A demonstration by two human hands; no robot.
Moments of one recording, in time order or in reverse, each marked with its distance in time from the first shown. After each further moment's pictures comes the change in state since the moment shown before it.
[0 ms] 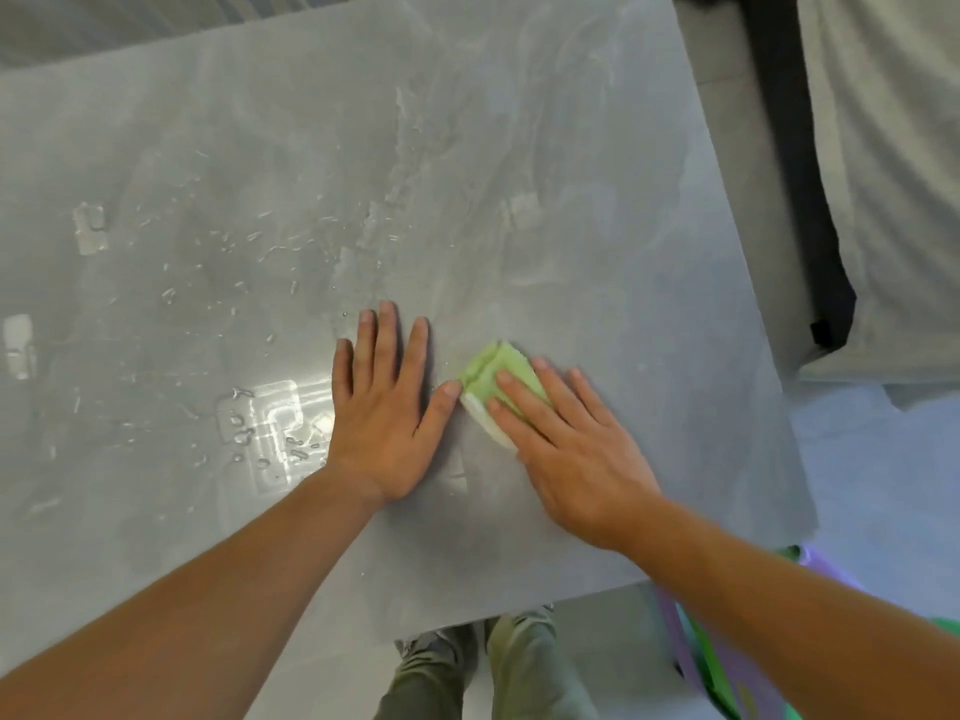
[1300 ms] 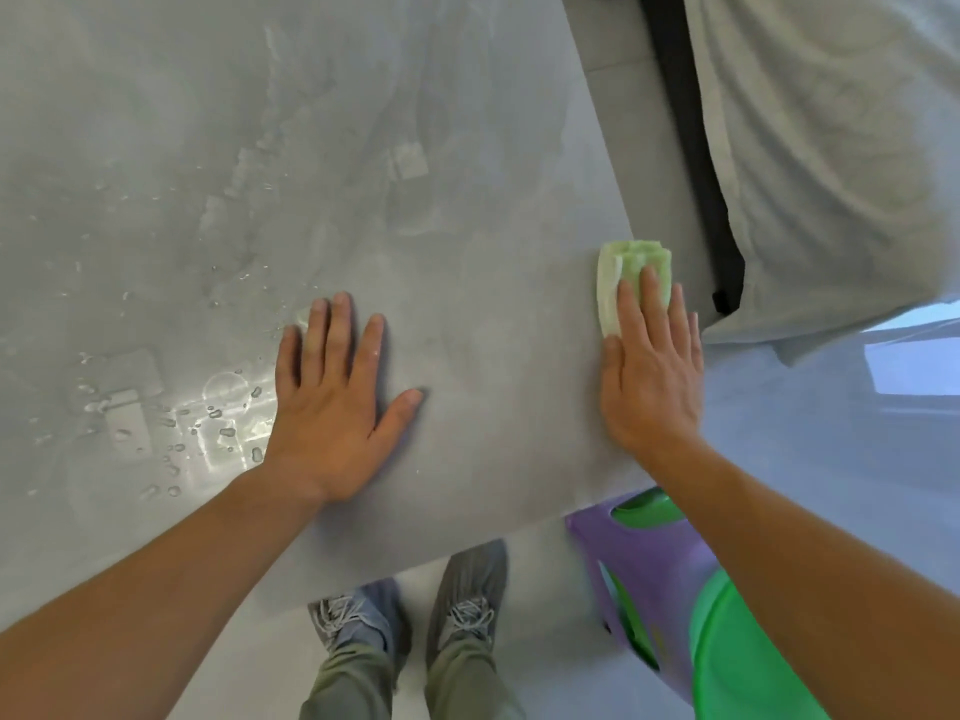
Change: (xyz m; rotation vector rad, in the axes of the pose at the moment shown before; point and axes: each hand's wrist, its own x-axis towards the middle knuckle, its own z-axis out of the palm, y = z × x) left_hand -0.025 0.048 0.037 0.078 0.039 0.125; right_hand -0.083 0.101 -0.016 0.126 0.111 0.806
